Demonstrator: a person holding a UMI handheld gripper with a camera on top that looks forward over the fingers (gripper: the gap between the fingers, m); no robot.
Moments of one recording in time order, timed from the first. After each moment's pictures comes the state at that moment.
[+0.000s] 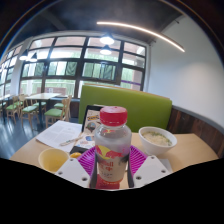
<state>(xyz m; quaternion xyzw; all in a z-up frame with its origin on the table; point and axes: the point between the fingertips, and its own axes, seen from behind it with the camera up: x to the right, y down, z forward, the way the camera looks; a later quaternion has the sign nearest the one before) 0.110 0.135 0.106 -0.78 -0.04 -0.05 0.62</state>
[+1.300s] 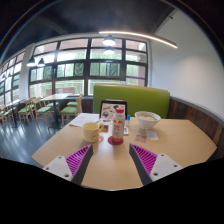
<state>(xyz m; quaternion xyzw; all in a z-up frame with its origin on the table) 0.102 -0.151 0.135 -0.80 -0.05 0.01 0.59</state>
